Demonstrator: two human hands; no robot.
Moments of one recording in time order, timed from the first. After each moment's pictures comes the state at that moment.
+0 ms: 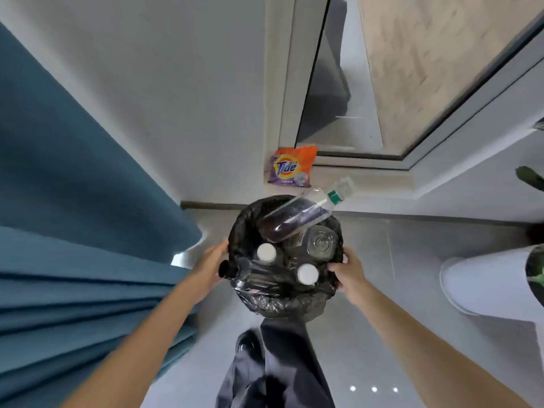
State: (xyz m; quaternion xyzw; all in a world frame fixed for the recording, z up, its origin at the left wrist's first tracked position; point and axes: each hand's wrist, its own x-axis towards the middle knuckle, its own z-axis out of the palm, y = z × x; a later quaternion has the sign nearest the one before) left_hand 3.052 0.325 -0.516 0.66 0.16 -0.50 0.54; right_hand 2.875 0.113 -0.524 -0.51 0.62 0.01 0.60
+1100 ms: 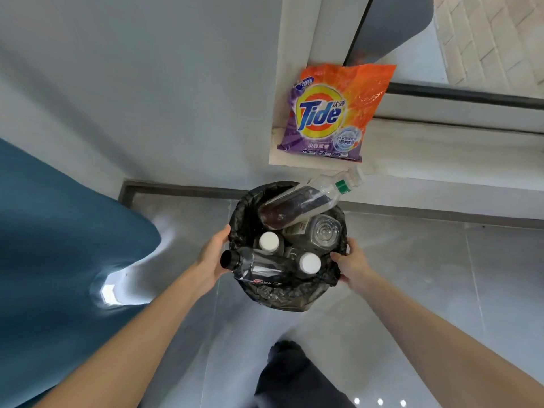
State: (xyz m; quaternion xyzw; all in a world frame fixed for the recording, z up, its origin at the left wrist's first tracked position) left_hand 3.170 0.216 -0.915 0.63 0.21 -0.51 0.55; right_hand 3.014 0.013 -0.960 -0.51 0.62 0.06 0.59
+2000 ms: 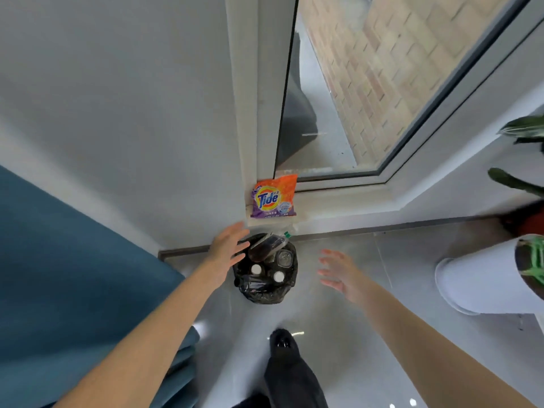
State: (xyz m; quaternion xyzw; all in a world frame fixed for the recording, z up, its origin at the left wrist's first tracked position) left_hand 3.138 0.211 -0.493 0.68 0.04 -0.48 0.55; right_hand 2.948 0.070 -0.523 -0.41 0.61 -0.02 0.67
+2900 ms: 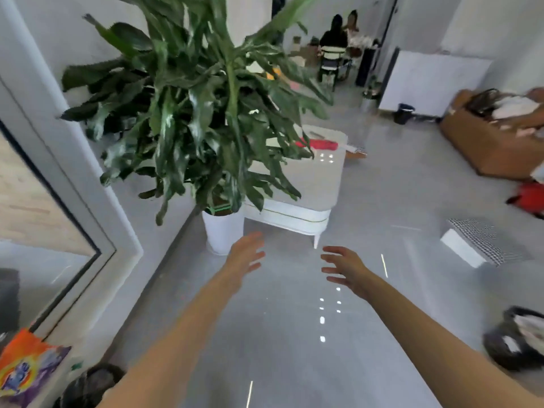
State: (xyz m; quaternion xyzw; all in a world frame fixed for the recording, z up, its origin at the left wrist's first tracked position) left_hand 2.627 0.259 -0.245 0.46 -0.47 -0.71 0.25; right_hand 2.432 0.379 -0.247 -0.17 0.74 -0.47 0.44
